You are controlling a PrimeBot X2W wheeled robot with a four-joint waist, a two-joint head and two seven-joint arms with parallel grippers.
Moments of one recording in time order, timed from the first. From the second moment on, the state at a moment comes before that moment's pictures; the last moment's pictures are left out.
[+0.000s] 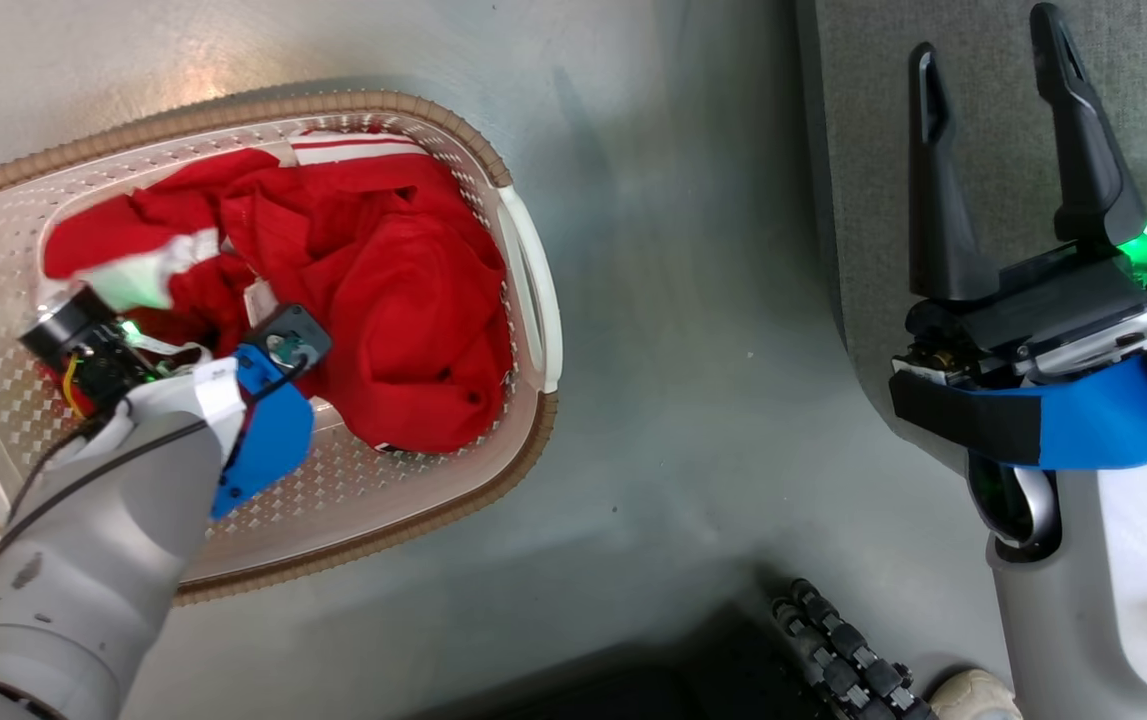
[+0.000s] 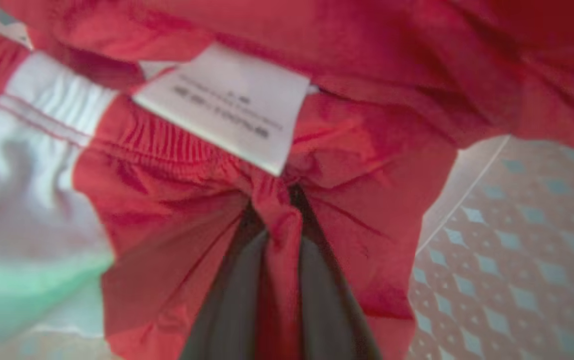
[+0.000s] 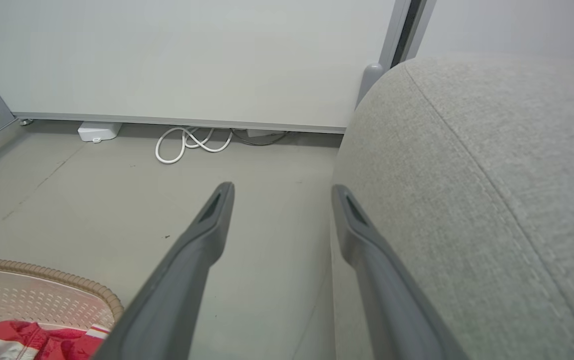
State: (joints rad) left arm -0.98 0.27 -1.02 1.29 -0.07 -0.10 0.11; right arm -0.51 -0.05 0.08 -0.08 0.09 0.13 -0.26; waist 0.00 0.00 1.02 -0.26
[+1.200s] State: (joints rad) left arm -0.69 0.16 -0.74 0.92 -0.36 -0.08 -0.26; right arm -0.29 -0.05 0.06 0.07 0.02 0.13 -0.26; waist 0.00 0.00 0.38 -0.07
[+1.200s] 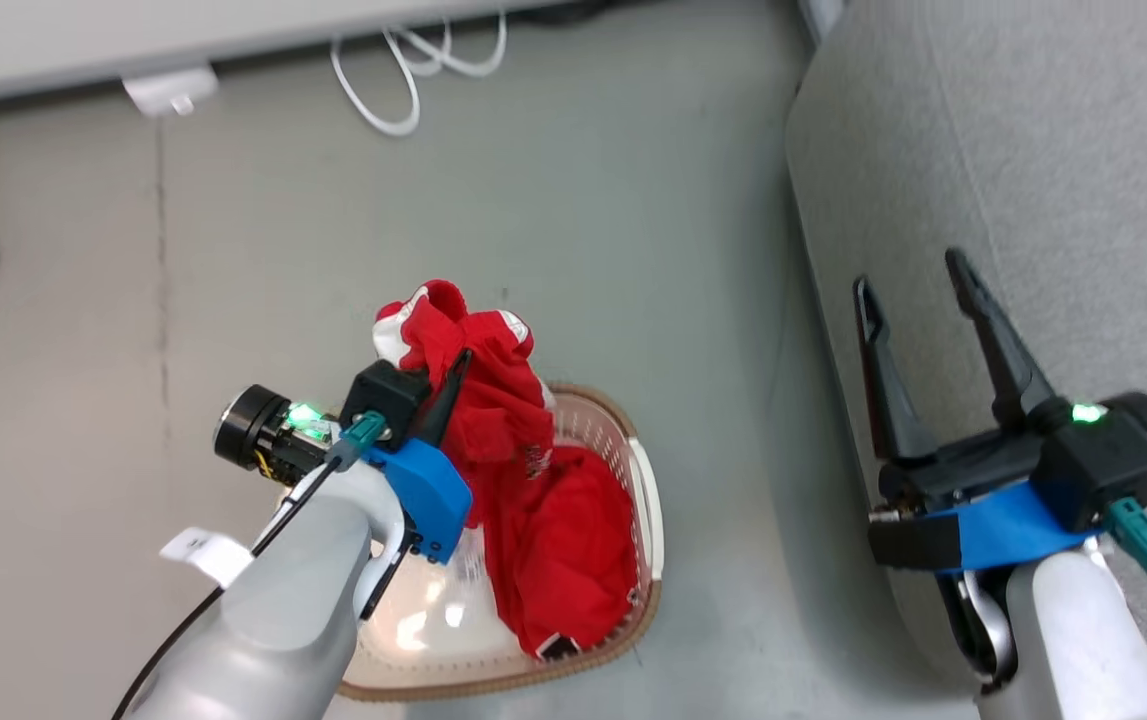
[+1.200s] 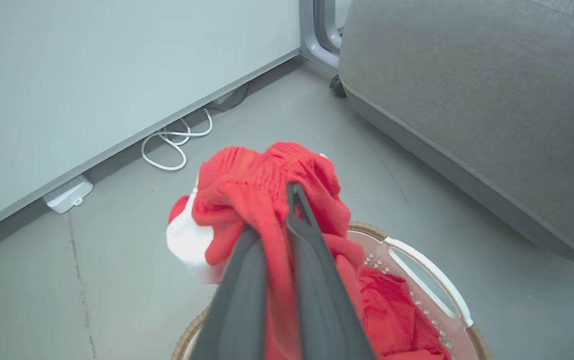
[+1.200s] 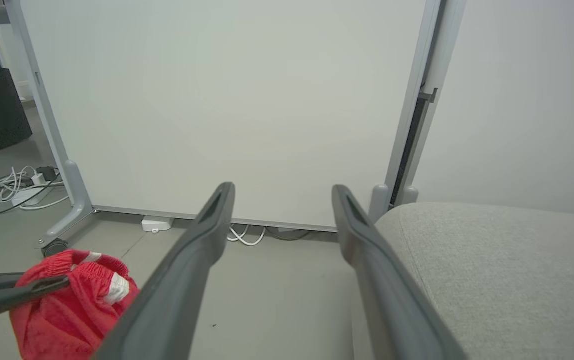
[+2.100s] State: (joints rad) left arm -0.58 0.14 -0.58 0.34 -0.29 -0.12 -0.26; right arm -0.10 -0.05 0.05 0.10 0.05 0.13 -0.26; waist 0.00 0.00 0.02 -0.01
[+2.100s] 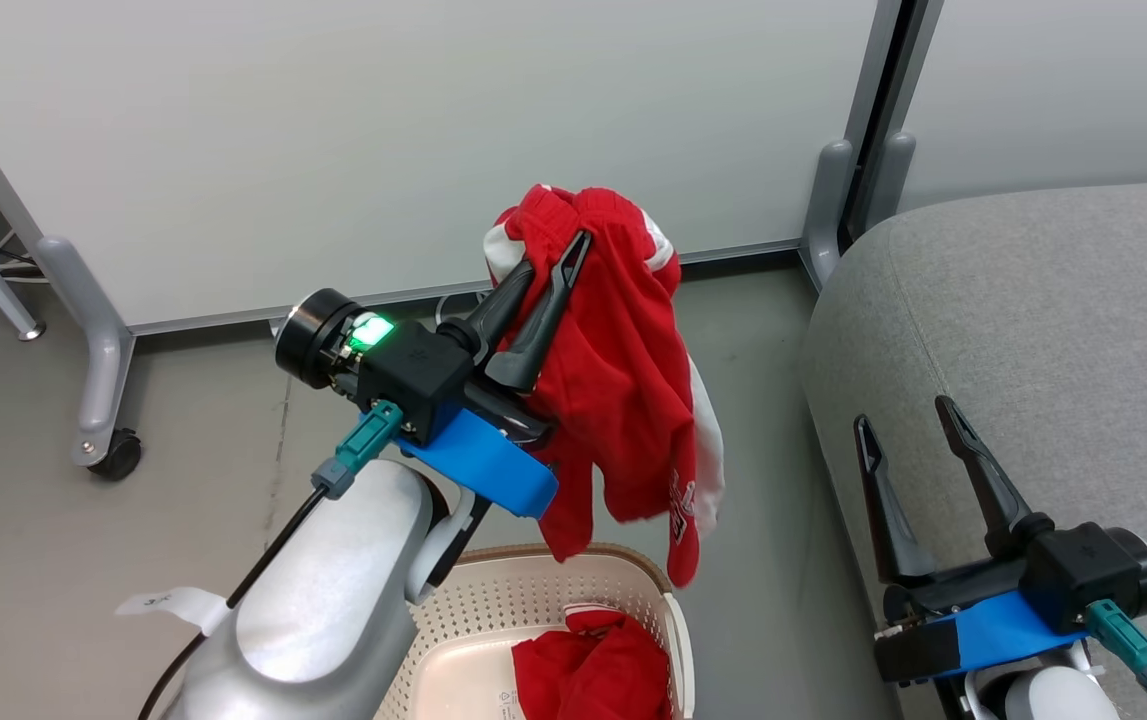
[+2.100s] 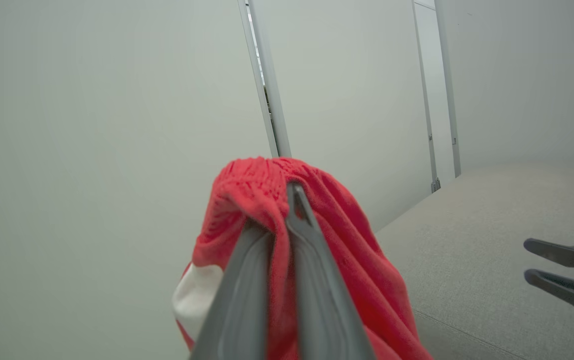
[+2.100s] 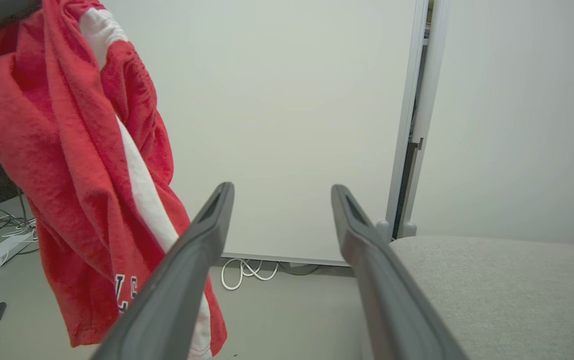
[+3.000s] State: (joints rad) left arm -0.62 0.13 -0.63 0.30 -0.28 -0.12 -0.26; right arm -0.42 -0.18 0.45 0.20 0.14 0.13 -0.26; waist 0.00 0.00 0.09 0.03
